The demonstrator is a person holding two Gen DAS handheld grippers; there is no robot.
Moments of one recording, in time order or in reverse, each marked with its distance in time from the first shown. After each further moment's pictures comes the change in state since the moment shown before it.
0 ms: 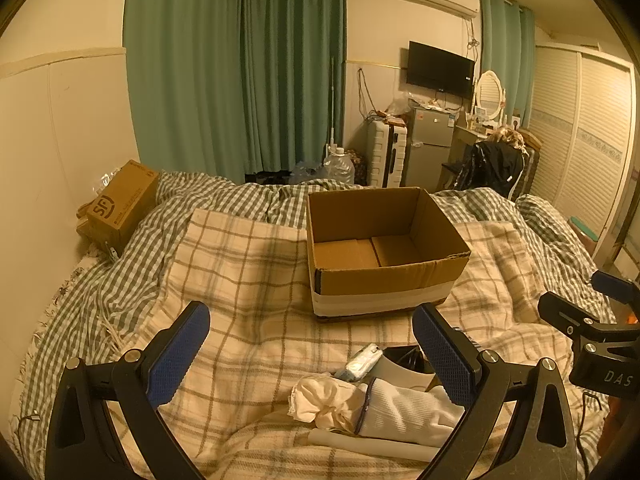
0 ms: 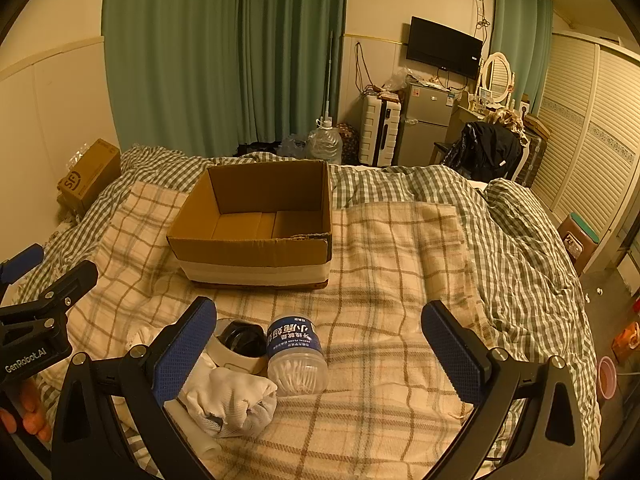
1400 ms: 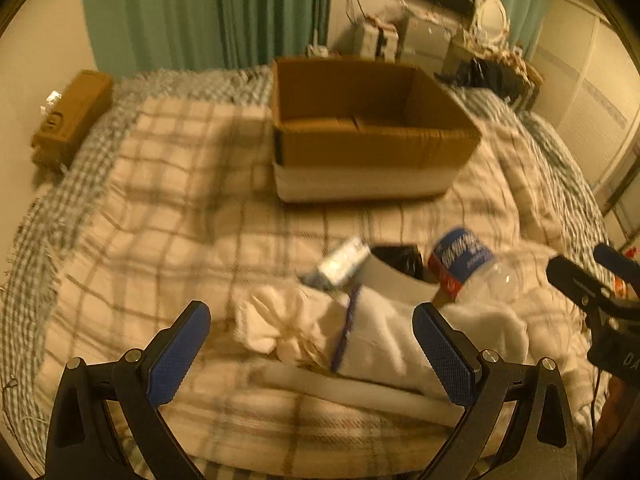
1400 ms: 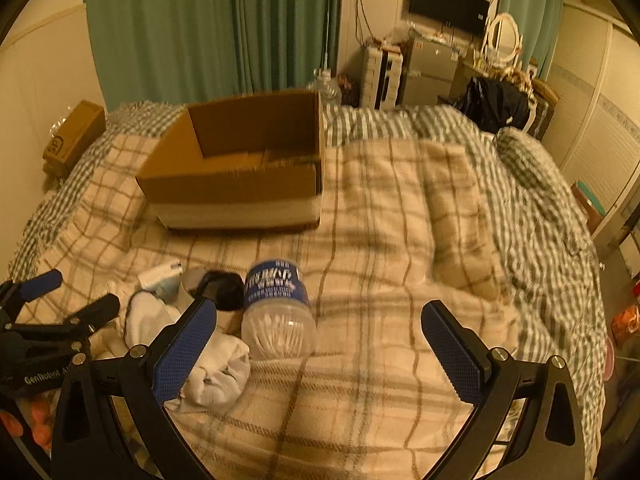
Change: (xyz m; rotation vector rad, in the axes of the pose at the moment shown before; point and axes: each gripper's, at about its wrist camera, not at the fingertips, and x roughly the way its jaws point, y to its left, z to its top) left arm 0.083 -0.003 -0.050 -0.457 0.350 0.338; right arm 0.055 -0.015 -0.034 -0.013 0.174 0.035
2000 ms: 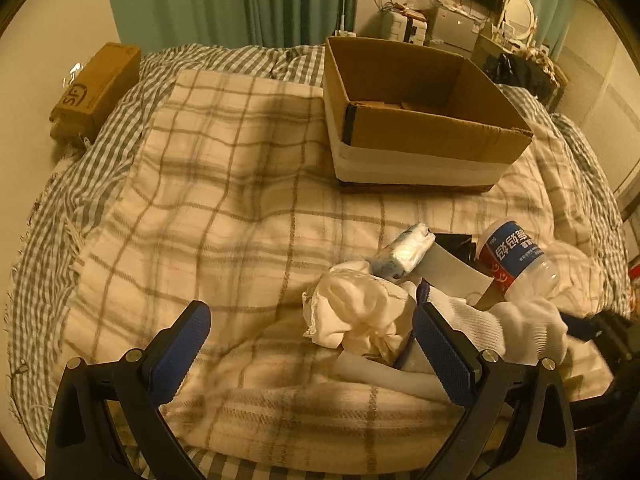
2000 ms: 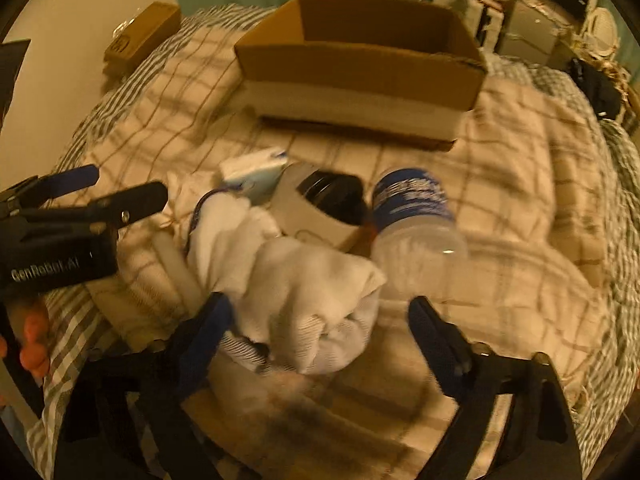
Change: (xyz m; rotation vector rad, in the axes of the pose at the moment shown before) left arm -0.003 0.042 -0.010 -0.425 0.015 0.266; right arm 0.048 0.071 -0.035 -0.220 0.257 0.248
